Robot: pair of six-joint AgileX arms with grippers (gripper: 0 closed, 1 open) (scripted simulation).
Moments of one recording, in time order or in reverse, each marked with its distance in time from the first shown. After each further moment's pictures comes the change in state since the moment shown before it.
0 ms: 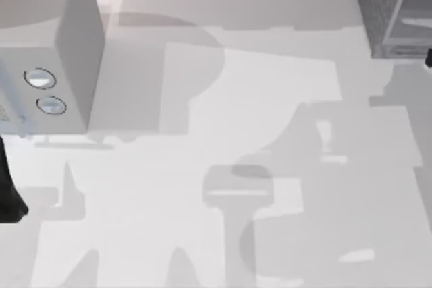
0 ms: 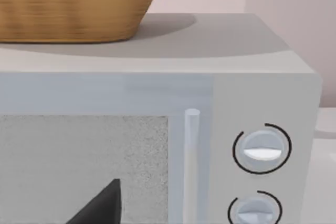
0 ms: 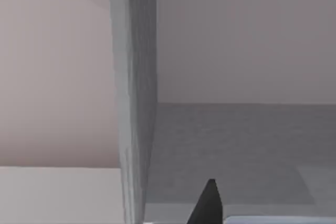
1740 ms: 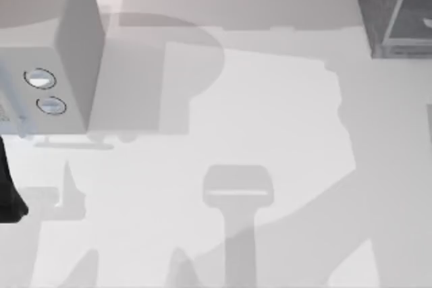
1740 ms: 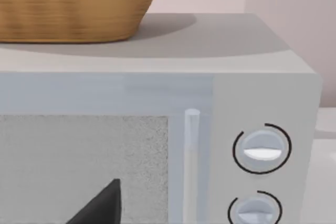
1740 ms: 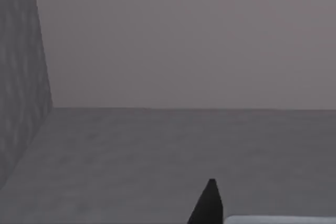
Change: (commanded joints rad) left arm 0.000 0.000 0.000 0.000 0.000 0.000; right arm -0.183 0.618 0.712 -0.133 -0.171 -0.012
